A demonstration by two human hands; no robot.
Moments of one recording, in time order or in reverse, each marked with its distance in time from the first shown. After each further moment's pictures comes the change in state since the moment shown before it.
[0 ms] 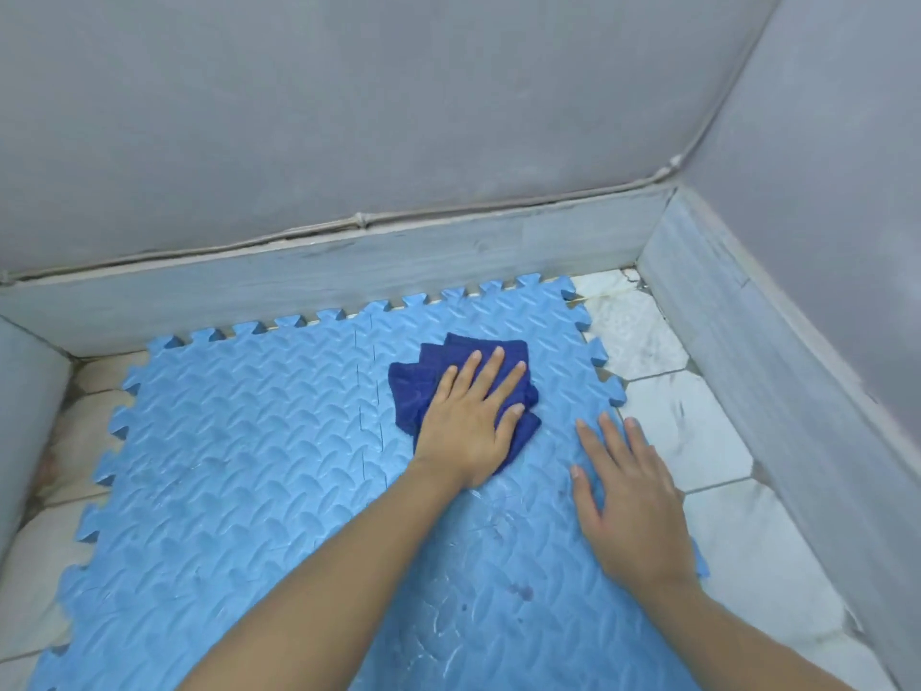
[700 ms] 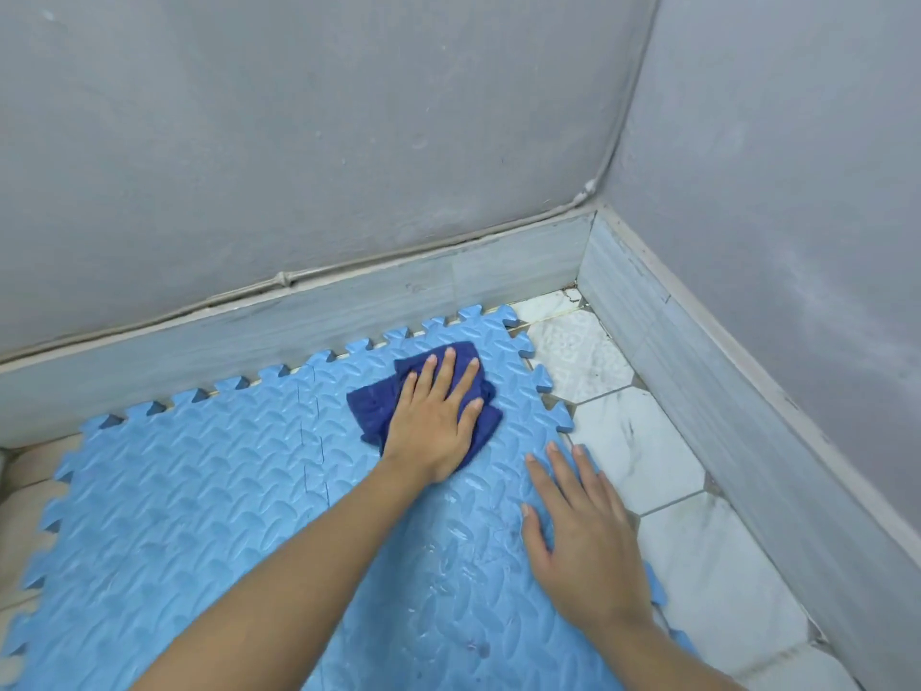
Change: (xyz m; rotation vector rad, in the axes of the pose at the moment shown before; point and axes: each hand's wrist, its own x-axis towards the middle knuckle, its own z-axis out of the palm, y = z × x) left_hand 0.055 0.010 -0.013 0.004 0.001 -0.023; right_hand 0.001 0.002 0.004 0.048 0.041 0.004
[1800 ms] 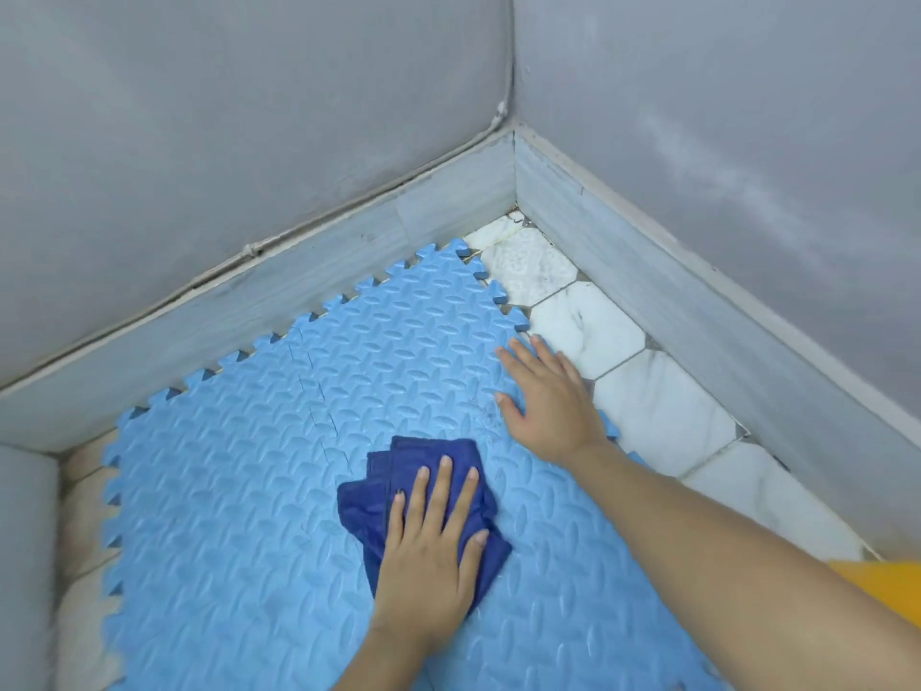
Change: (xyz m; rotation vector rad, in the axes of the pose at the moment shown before) left_hand -0.239 0.032 0.020 0.086 -0.169 0.089; right_hand 0.004 -0.005 -0.014 0.135 -0.106 0.043
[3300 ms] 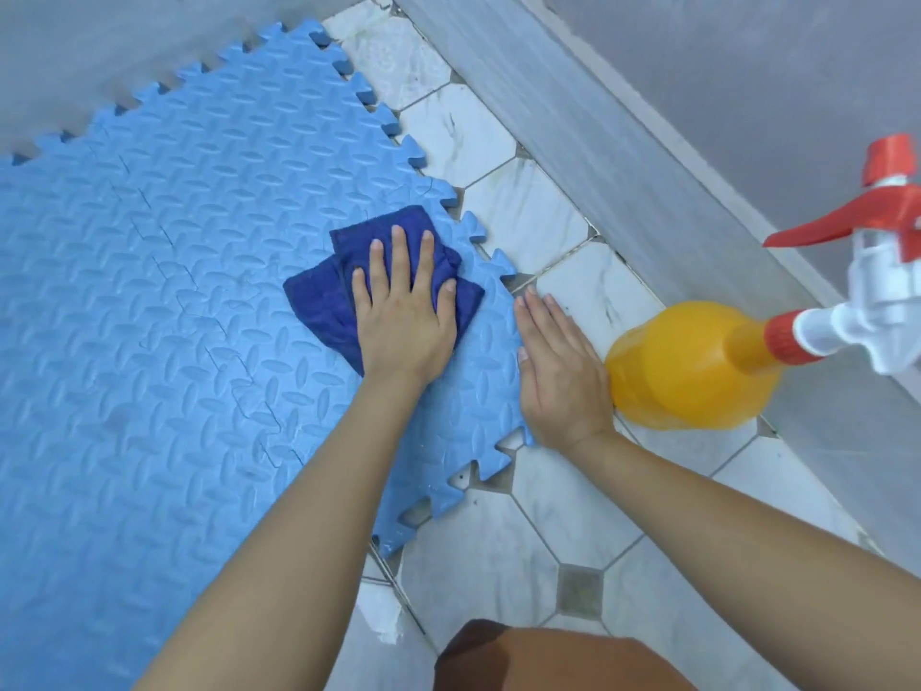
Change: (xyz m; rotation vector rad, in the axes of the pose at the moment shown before) left_hand 0.048 0.117 0.023 -0.115 0.148 -0.080; right_hand -0.228 0.057 -0.018 -0.081 0.160 0.147
